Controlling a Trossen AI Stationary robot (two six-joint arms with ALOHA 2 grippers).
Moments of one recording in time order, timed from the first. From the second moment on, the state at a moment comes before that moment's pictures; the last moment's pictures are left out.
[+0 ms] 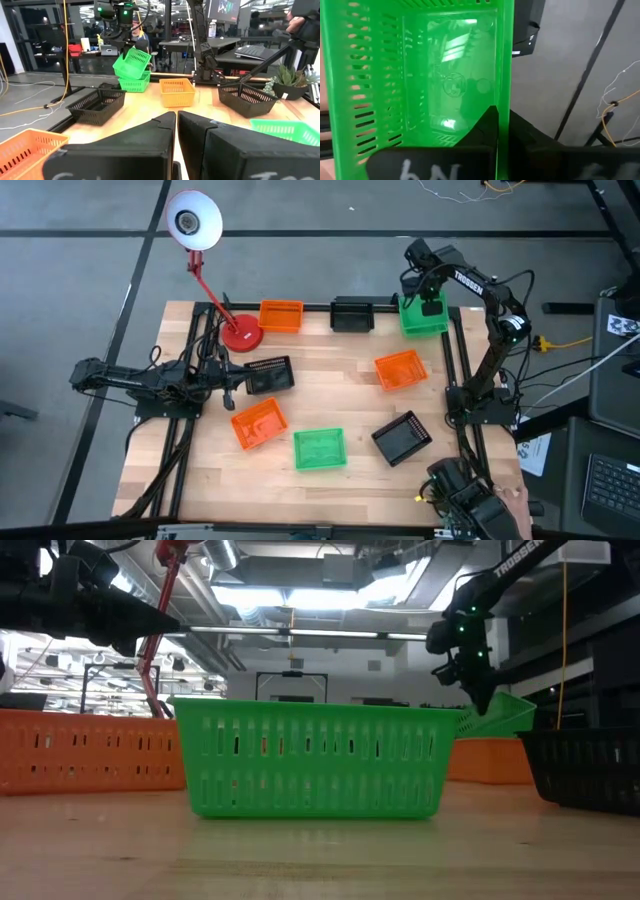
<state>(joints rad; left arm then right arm) -0.08 0.16 0.01 0.27 -0.36 0.03 -1.08 1.79 1.51 -1.11 0.32 -1.13</state>
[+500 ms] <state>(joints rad) -0.08 0.16 0.01 0.27 -0.36 0.03 -1.07 1.79 1.52 -1.13 0.32 -1.15</state>
